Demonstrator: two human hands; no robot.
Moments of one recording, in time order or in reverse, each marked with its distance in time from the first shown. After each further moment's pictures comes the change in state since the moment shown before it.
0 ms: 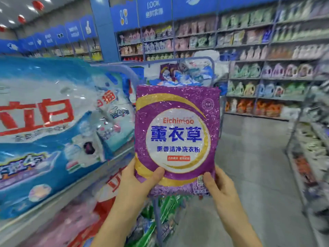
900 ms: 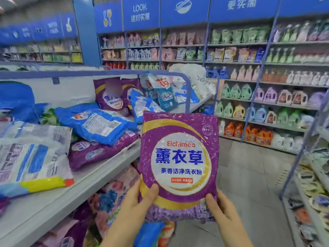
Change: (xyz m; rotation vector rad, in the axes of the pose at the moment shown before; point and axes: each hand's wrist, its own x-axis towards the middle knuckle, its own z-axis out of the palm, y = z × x) left_hand 0.442 -0.164 0.314 -0.198 -0.091 -0.180; right_hand 0.487 0.126 -0.271 -0.039 0.022 0.139
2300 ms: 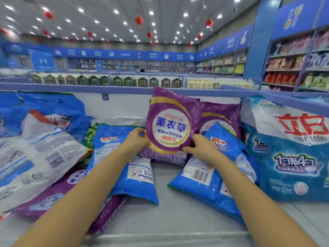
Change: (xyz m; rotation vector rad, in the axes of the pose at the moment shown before) left_hand 0.396 0.072 -0.111 0.603 1.132 -0.015; right_hand 0.571 0.060 0.236 -0.728 -1.176 -0.558
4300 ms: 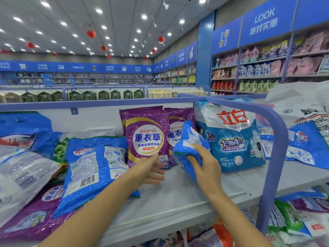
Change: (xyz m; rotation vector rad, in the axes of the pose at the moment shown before) left_hand -0.091 0.007 0.062 -0.139 -0.490 -0.264; right_hand -0.148 0.005 0.008 0.164 0.899 -0.047
